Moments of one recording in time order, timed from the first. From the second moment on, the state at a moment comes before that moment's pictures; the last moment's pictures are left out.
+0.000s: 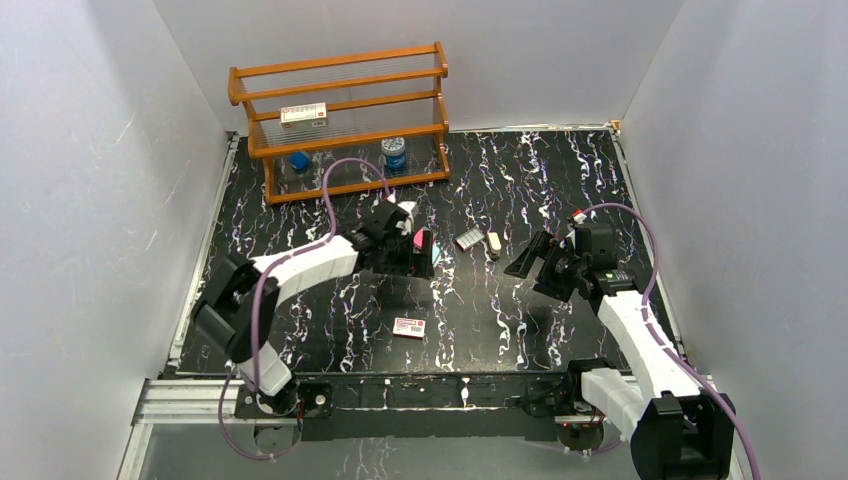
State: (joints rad) left arm -0.70 1.59 0.98 -0.33 0.13 -0.52; right arm 0.12 0.94 0.60 -0.52 -0.38 0.60
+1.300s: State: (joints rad) left arm -0.75 1.81 1.14 -0.42 0.06 -0.33; right arm 0.12 1.04 0.65 -0.58 -0.44 0.57
